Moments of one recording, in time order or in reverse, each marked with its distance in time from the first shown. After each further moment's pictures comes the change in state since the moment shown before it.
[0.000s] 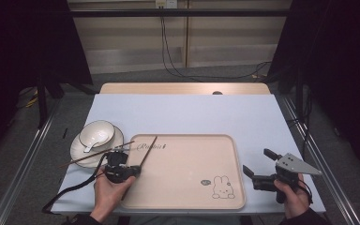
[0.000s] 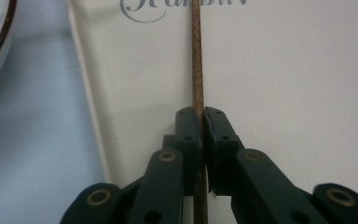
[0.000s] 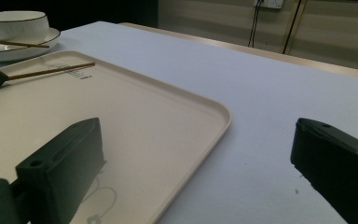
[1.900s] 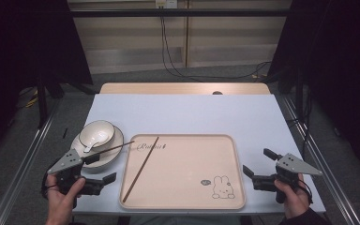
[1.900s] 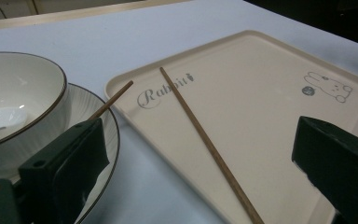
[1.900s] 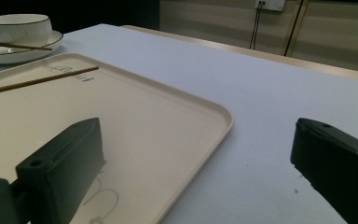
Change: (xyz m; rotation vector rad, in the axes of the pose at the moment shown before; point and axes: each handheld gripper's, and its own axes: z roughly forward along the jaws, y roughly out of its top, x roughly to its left) left arm 0.071 -0.027 -0.090 -0.397 -0.253 0.402; right arm 0.000 0.000 0.000 -0.009 0.010 0.004
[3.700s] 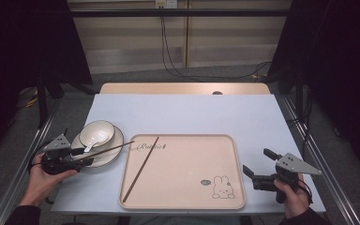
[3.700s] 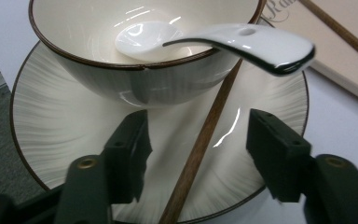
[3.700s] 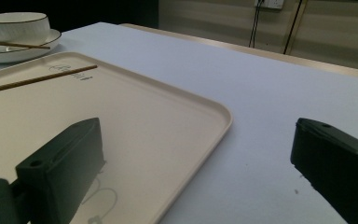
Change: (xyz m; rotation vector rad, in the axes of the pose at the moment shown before) left arm 0.107 -0.016 0.001 0.279 0.108 0.069; right arm 0.000 0.000 0.001 0.009 -0.006 0.005
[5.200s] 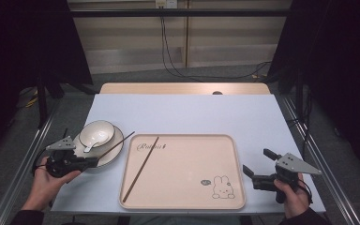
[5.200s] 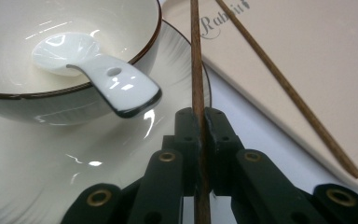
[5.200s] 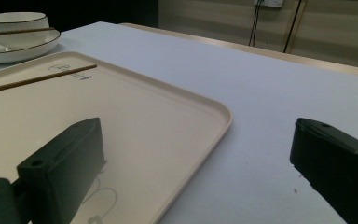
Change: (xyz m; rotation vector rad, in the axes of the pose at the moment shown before) left arm -0.033 0.019 -0.009 0.012 -0.144 -0.083; right arm 0.000 0.000 0.001 0.002 0.001 0.003
